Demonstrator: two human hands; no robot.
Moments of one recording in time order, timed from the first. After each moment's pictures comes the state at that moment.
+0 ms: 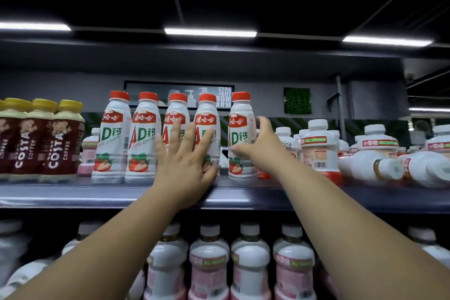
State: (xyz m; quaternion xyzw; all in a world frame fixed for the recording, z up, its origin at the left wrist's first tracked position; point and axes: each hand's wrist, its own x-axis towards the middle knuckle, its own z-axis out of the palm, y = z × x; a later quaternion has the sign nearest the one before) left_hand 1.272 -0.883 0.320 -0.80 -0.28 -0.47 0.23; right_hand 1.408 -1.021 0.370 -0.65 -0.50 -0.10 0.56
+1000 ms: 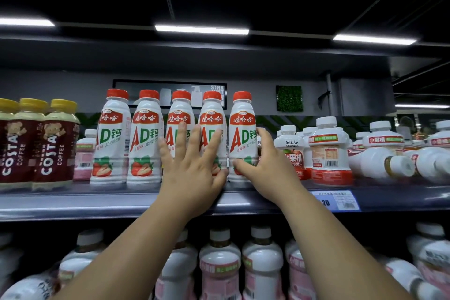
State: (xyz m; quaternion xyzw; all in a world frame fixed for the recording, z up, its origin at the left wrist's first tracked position) left_hand 1.271 -0.884 0.316 -0.82 -0.26 -0.47 0.22; right_hand 1.405 -1.008 0.328 -0.69 -0.48 -0.26 0.48
